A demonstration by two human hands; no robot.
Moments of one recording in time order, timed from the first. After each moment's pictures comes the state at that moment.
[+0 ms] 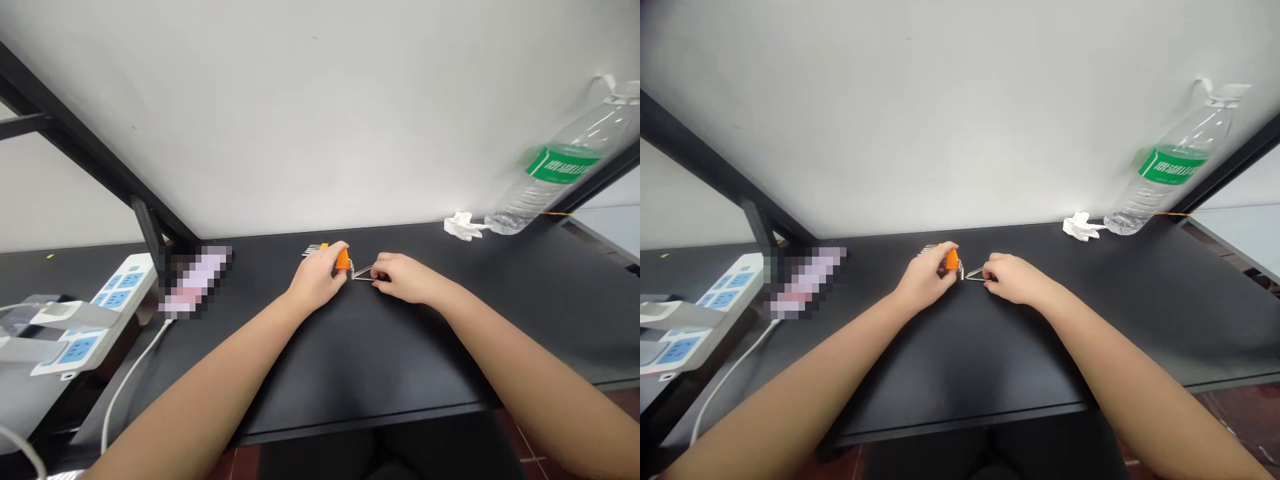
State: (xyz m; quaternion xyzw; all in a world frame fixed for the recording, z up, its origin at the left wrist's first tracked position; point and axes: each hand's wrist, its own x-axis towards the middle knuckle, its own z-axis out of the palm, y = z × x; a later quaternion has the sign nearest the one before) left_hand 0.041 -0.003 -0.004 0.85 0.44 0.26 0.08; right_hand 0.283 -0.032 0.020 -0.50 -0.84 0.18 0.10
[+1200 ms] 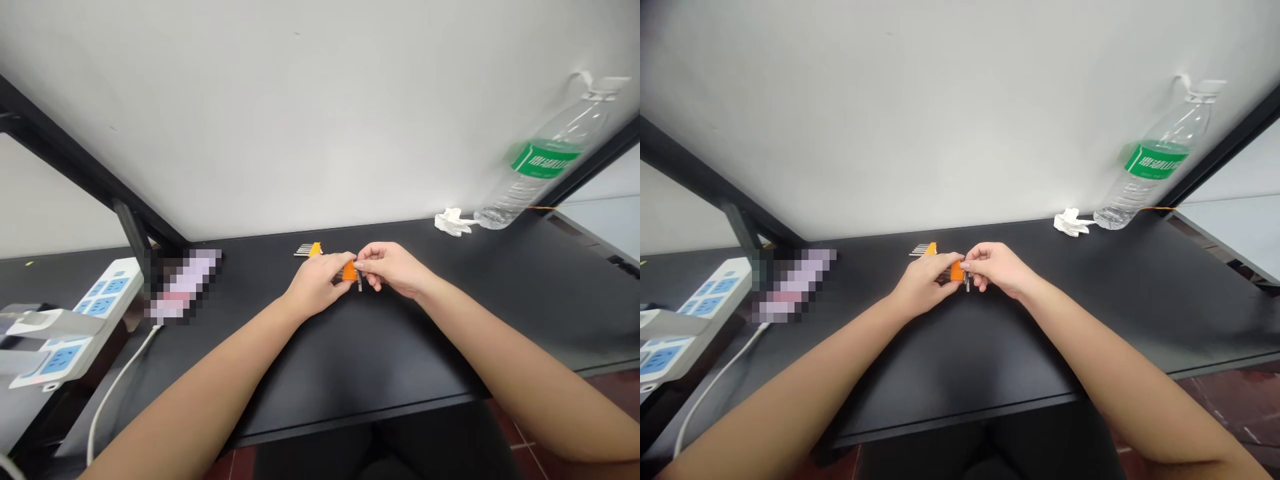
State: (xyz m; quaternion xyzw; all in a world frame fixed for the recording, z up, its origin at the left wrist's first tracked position) left_hand 0.049 -0.012 0.000 0.90 0.33 0.27 0.07; right_hand 0.264 -0.031 0.023 -0.47 -0.52 0.60 0.38
